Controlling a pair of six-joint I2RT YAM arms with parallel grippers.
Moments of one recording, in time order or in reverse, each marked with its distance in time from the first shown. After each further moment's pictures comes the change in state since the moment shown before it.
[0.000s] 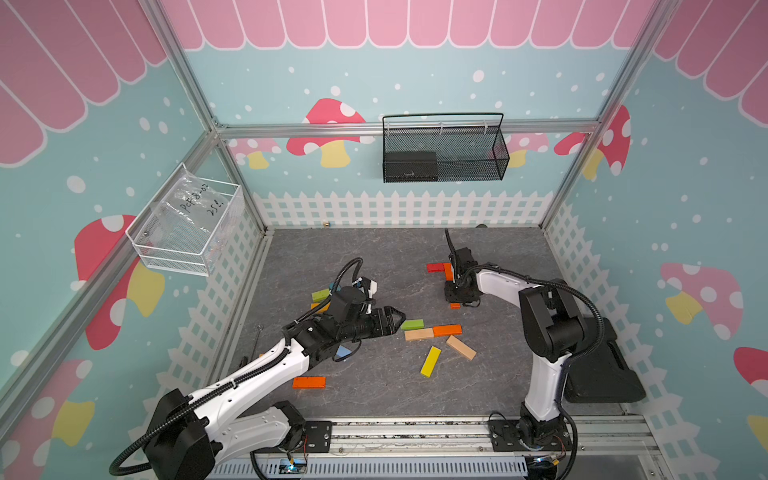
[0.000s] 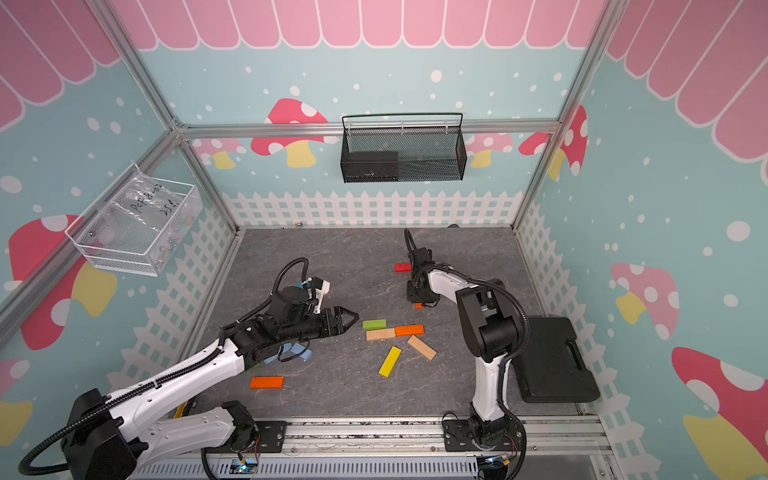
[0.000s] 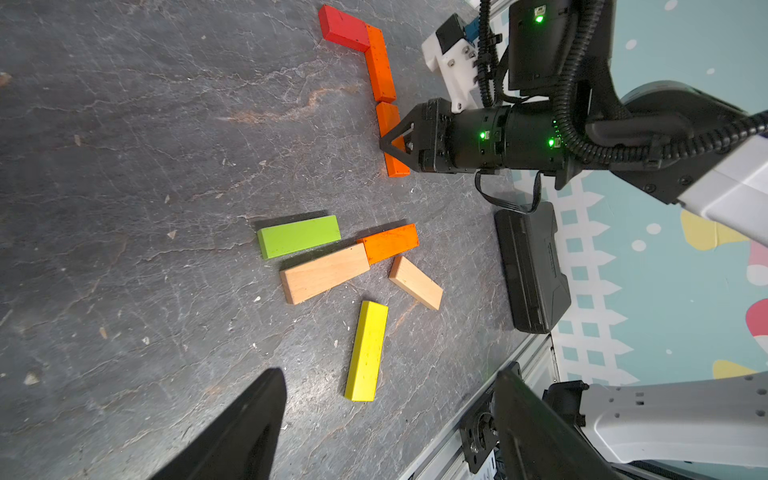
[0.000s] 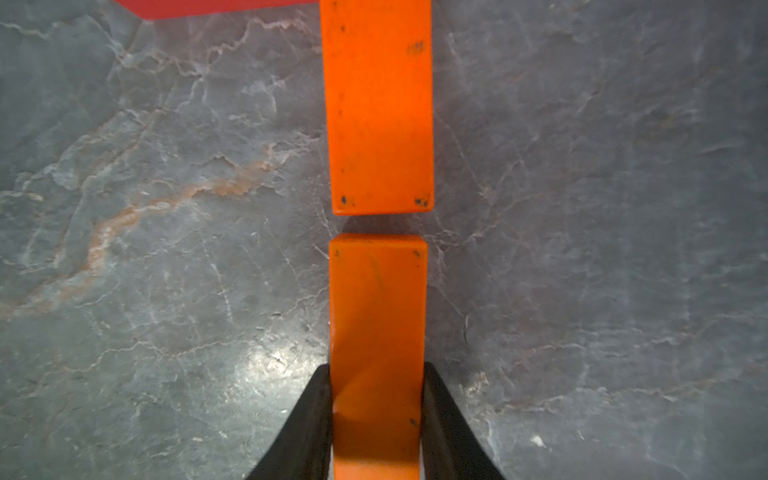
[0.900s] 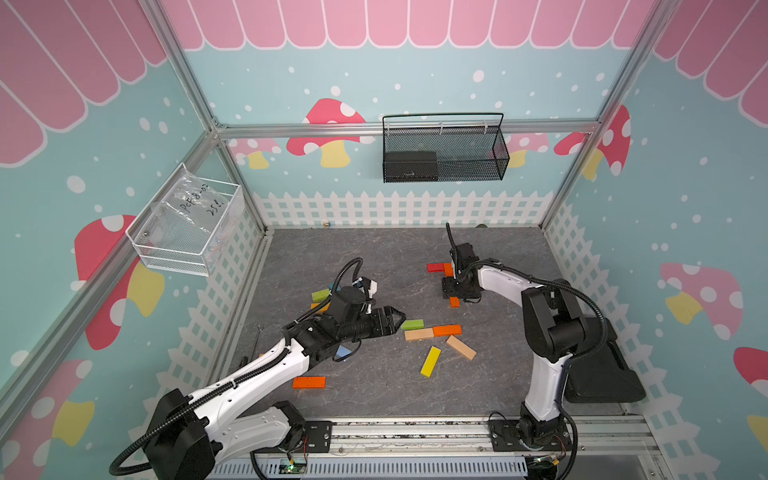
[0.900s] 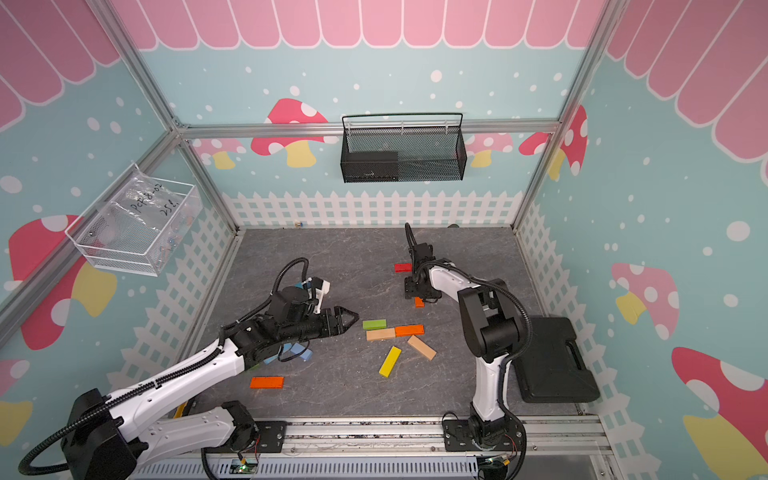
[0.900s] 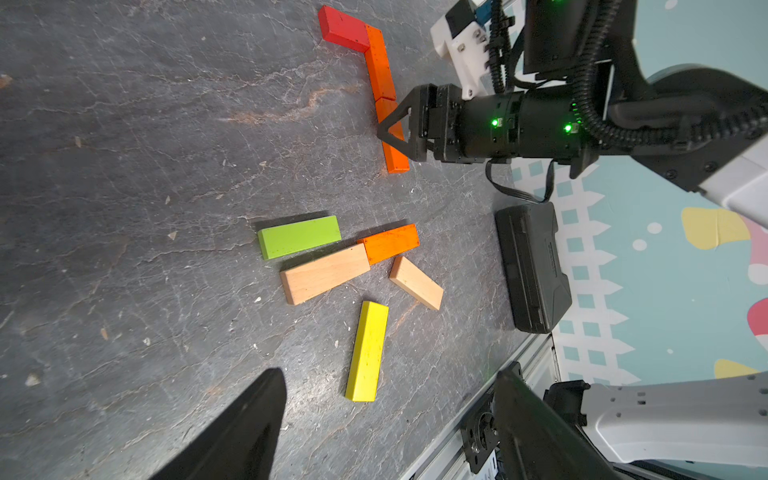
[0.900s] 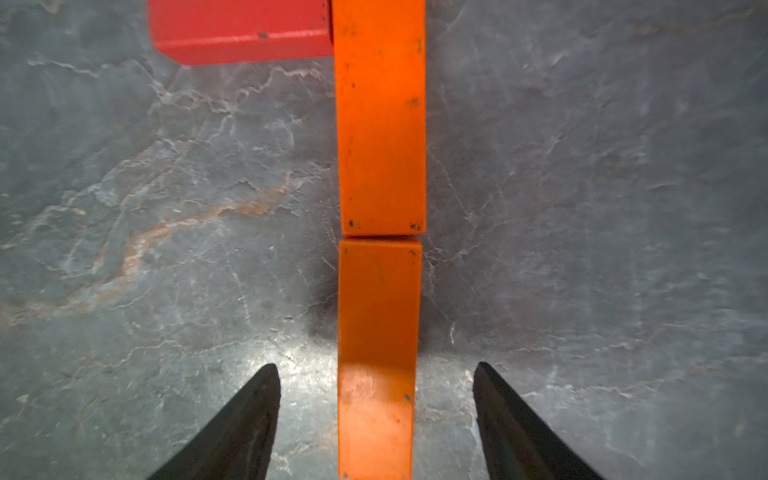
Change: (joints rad) left arm 0.000 0.000 0.000 0.000 -0.005 0.004; right arm -0.007 -0.038 0.055 -0.059 0.001 -0.026
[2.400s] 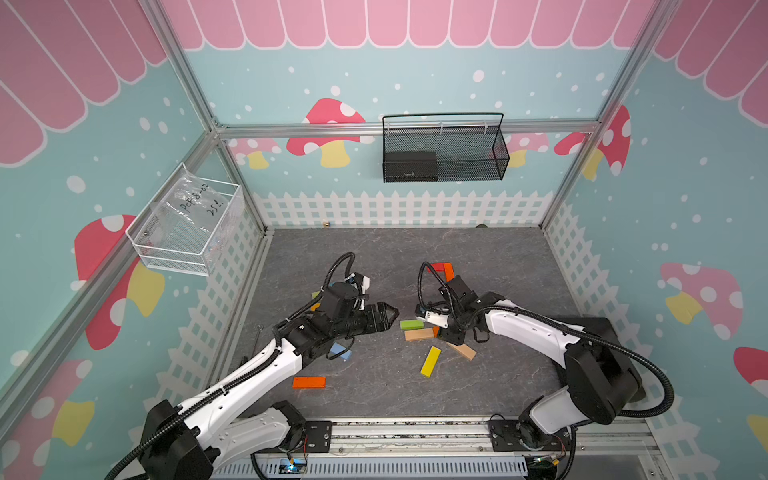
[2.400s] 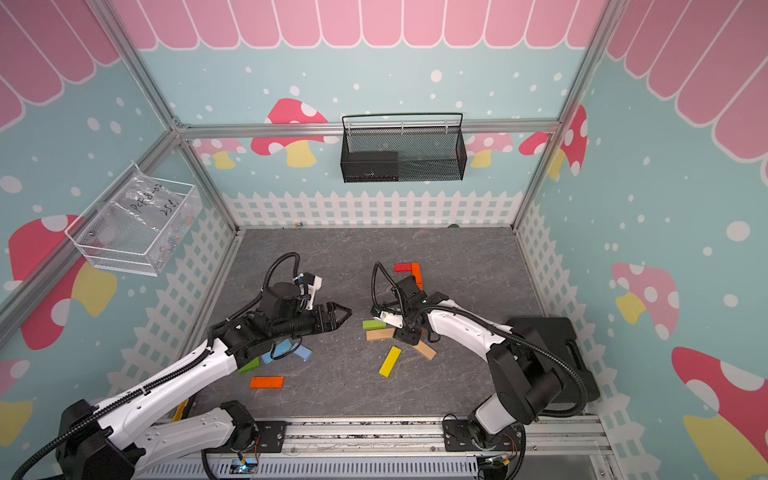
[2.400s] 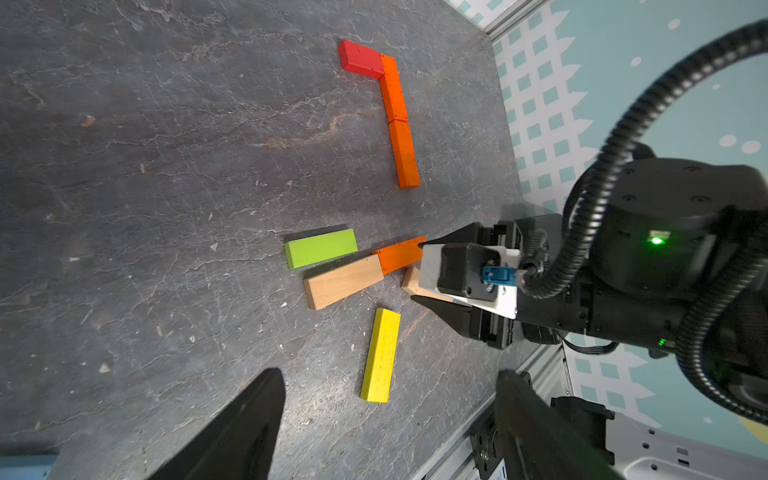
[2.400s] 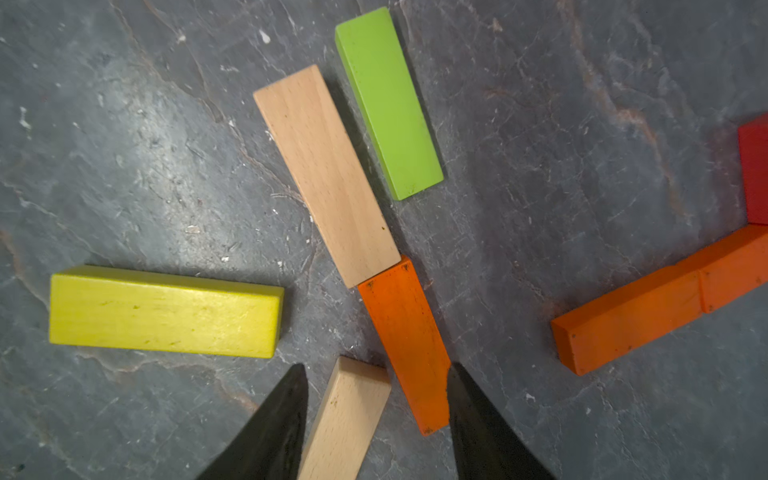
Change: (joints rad) left arm 0.048 -0.042 0.040 -0.090 -0.010 0.045; right arm 0.280 -0.370 -0.387 -0.028 -0.085 -0.957
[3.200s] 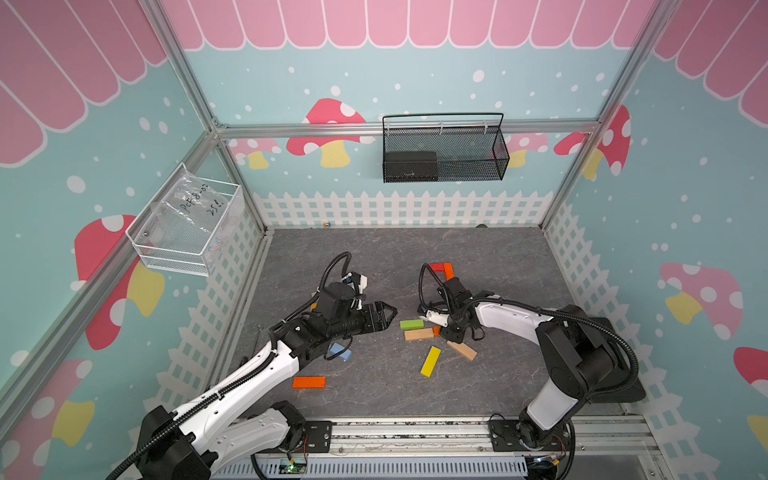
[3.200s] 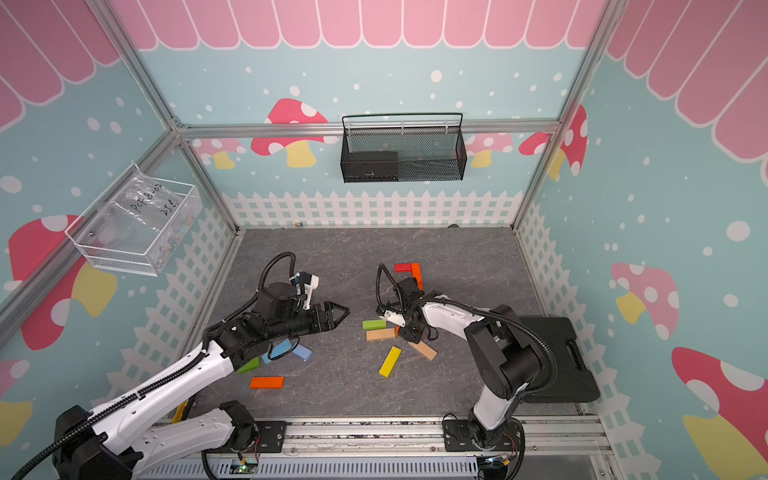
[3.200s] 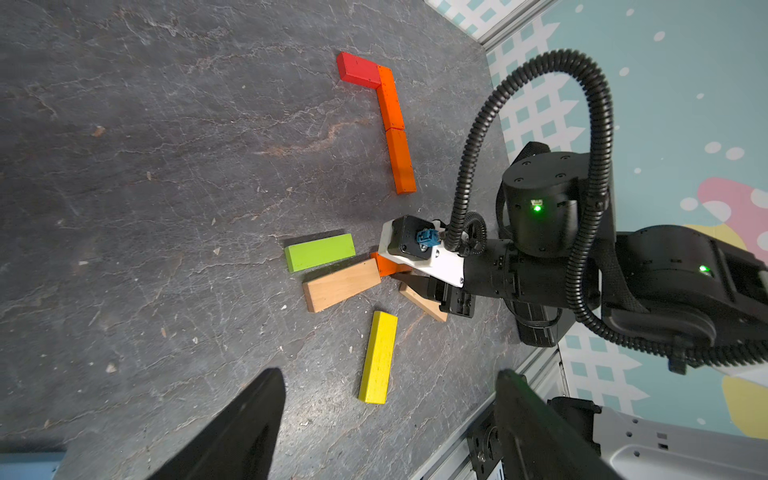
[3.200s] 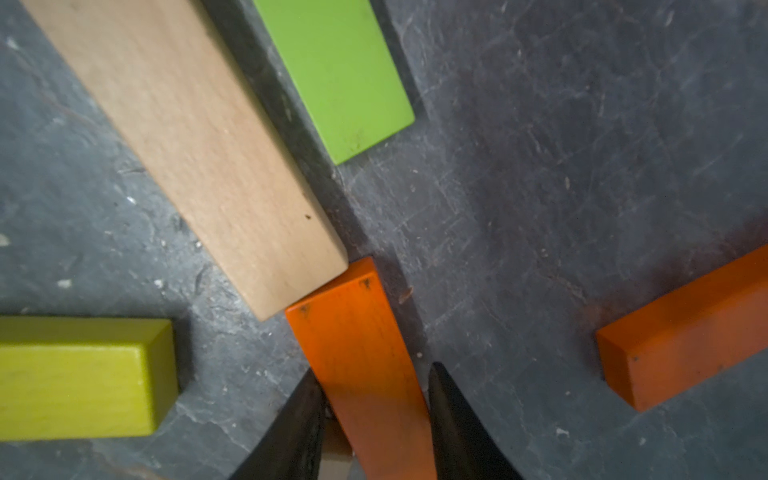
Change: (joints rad) left arm 0.008 -0.030 0.000 -0.008 -0.002 0.002; right arm -0.057 0.135 0.002 0.066 0.033 0.043
